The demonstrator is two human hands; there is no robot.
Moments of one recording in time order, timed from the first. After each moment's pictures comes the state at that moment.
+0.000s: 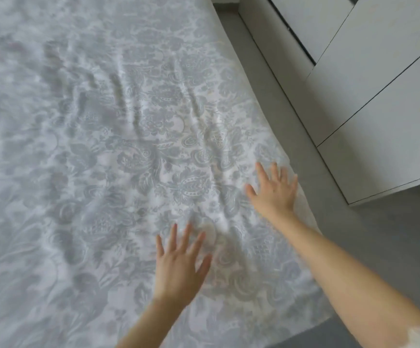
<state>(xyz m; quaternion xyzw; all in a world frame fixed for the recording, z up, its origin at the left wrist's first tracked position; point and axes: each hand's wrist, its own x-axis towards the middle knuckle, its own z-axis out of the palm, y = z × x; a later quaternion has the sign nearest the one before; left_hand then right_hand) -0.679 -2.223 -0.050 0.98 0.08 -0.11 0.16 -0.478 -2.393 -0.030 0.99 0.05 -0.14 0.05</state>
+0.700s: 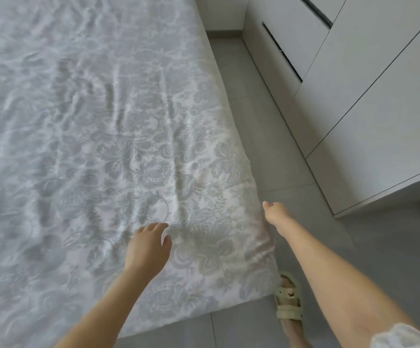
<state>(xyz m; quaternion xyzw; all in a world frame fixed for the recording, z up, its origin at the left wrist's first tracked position) -0.686 -2.313 0.006 0.93 0.25 -0.12 0.23 -0.489 -2.550 -0.042 0.91 -0.15 -0.29 -0.26</state>
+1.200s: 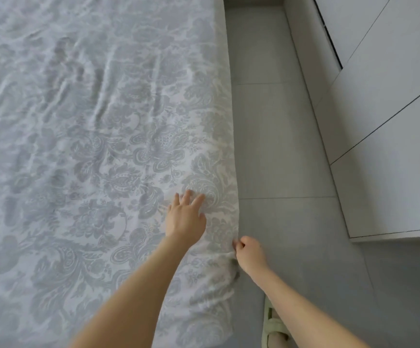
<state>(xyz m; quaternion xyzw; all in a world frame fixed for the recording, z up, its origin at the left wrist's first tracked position) -0.492 -2.422 -0.012 0.92 0.28 -0.19 0.19 -0.460 -2.591 -0.086 0.90 0.07 -0.38 -0.22</state>
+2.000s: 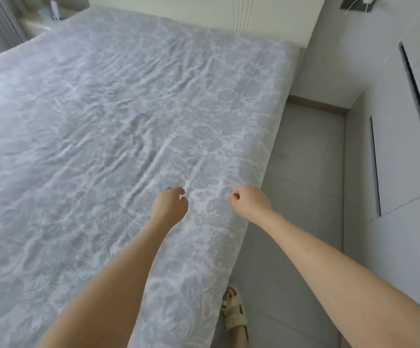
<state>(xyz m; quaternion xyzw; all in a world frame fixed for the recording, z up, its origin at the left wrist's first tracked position) -0.287 -2.250 0.154 0.82 0.51 0.00 0.25 -0.125 -2.362 0.170 0.85 0.45 -0.25 -0.14</state>
